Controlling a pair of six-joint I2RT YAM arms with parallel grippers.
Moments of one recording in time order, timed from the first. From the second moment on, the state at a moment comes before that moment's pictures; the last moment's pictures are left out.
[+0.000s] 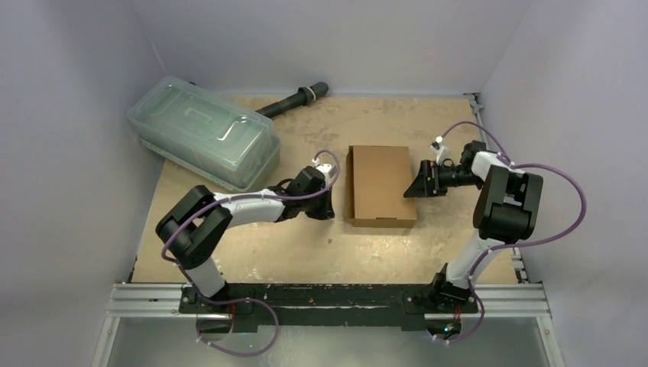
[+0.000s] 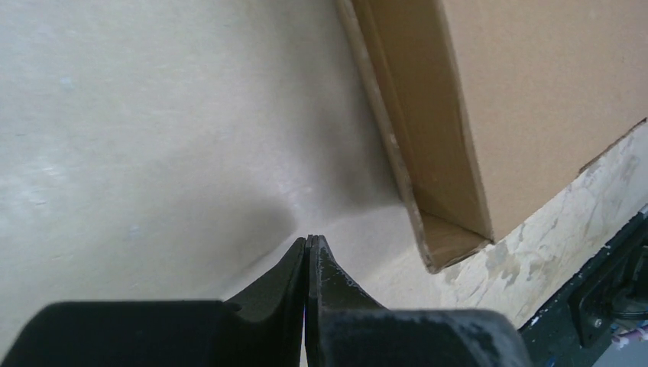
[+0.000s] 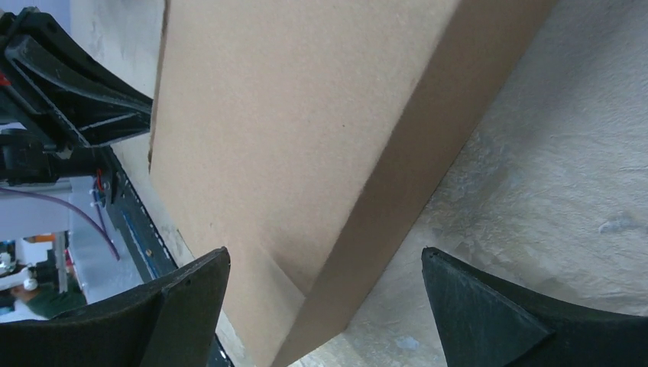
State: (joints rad) left arm -0.77 1.68 0.87 -0.01 0.12 -0.54; right arm -0.29 1.80 1.11 -0.82 -0.94 -0.51
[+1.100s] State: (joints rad) left arm -0.89 1.76 0.97 -0.03 0.18 -0.67; right arm -0.22 1.72 1.14 -0.80 -0.85 -0.60
